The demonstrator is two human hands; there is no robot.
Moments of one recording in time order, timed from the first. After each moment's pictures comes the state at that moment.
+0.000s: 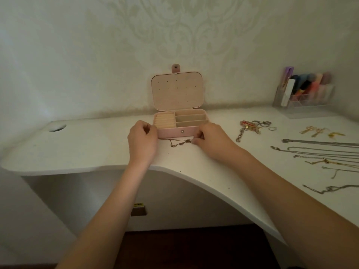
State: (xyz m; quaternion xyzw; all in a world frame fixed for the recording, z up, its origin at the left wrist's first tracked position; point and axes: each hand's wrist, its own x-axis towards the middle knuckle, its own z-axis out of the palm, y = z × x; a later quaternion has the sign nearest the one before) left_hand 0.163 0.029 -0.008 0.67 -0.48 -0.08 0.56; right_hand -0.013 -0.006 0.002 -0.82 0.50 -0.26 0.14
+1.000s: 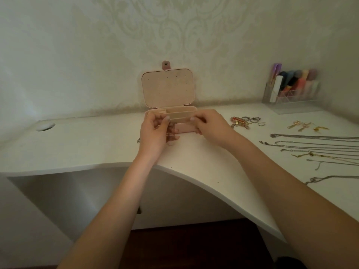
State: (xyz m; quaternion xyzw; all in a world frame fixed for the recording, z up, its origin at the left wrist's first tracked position) left_hand 0.117 0.028 -0.001 0.48 -0.46 -0.33 0.67; right_hand -0.031 -0.013 0.017 -0.78 0.45 -0.37 0.24
